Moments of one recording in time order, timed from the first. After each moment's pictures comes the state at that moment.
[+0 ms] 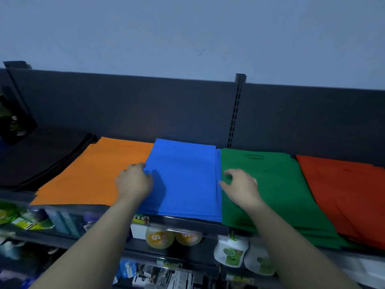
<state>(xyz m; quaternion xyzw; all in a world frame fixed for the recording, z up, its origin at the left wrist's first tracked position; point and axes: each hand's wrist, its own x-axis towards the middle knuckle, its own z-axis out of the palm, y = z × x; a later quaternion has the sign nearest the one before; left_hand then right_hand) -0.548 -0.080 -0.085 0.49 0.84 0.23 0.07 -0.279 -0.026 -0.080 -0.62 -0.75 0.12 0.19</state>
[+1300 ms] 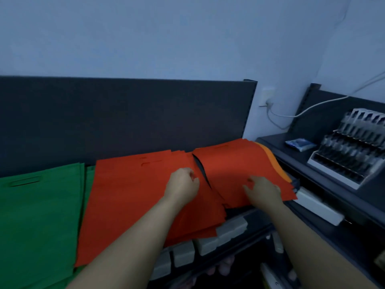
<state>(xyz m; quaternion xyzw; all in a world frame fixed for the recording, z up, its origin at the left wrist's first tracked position) 0.104 0.029 -0.078 0.77 0.52 0.27 0.26 0.312 -0.055 -0.079 -0.87 -0.48 0.03 0.14</state>
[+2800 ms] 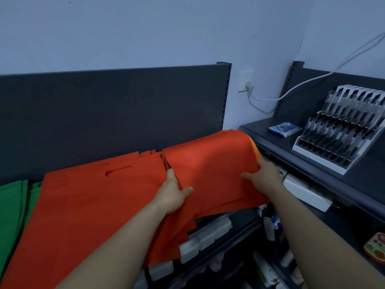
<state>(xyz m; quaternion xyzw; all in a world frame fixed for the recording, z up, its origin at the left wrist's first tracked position) 0.176 0.055 -0.117 0.73 0.47 0.24 0.43 0.427 -0.033 -0.091 -0.86 -0.39 0.10 0.32</state>
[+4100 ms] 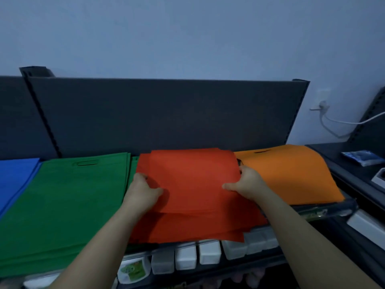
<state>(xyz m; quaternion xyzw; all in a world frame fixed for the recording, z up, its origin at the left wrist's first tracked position) -0.040 0.006 -0.079 0.55 0.71 0.33 0.31 0.236 0.012 -0.067 -0.72 -0.59 0.25 0.26</state>
